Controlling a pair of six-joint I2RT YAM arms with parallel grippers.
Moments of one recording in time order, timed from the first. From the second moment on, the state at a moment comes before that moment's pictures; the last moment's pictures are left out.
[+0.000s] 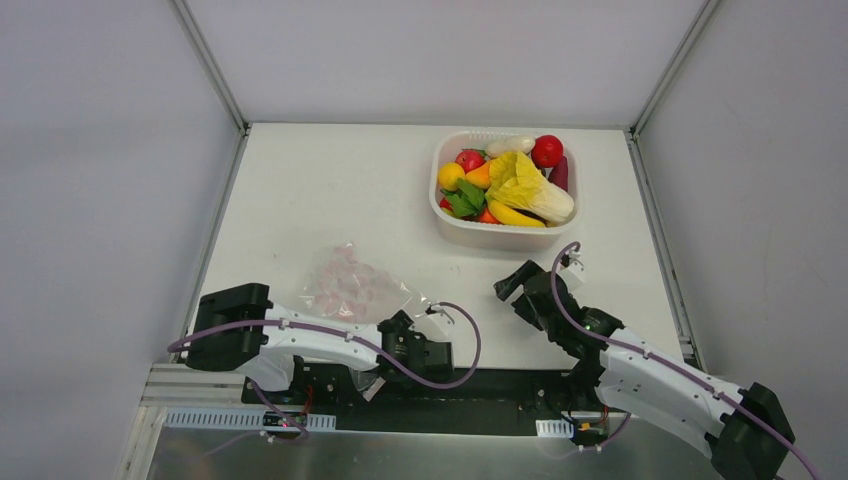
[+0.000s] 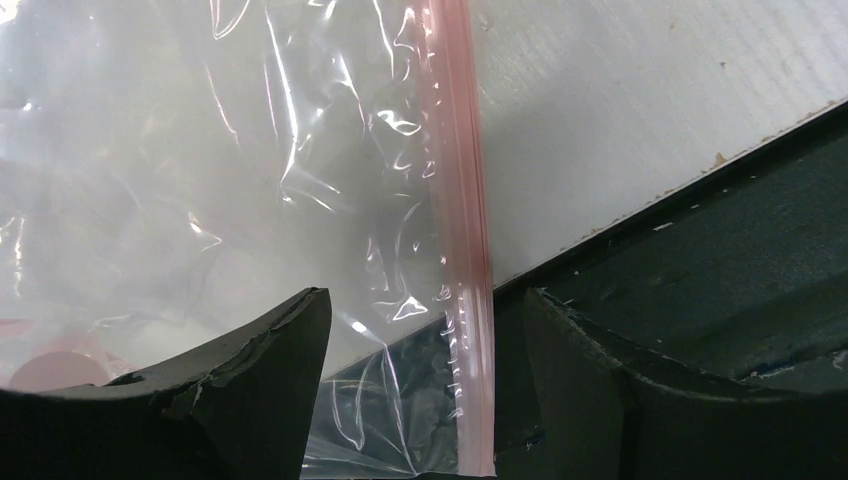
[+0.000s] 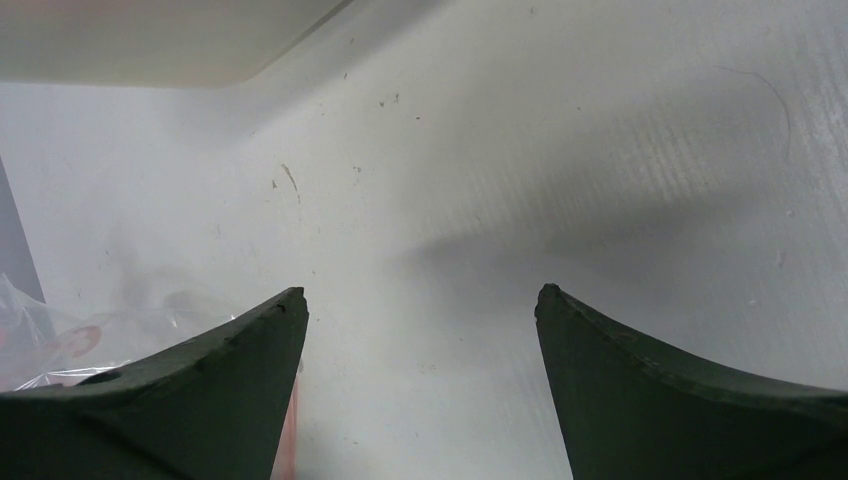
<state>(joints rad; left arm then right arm) -1.53 1.49 0.83 -0.79 -0.53 -0.68 0.81 0.73 0.33 -0.38 0.43 1.23</state>
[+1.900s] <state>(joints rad) -1.31 1.09 0.76 -0.54 -0.47 -0.66 0.81 0.85 0.42 0.05 -0.15 1.09</state>
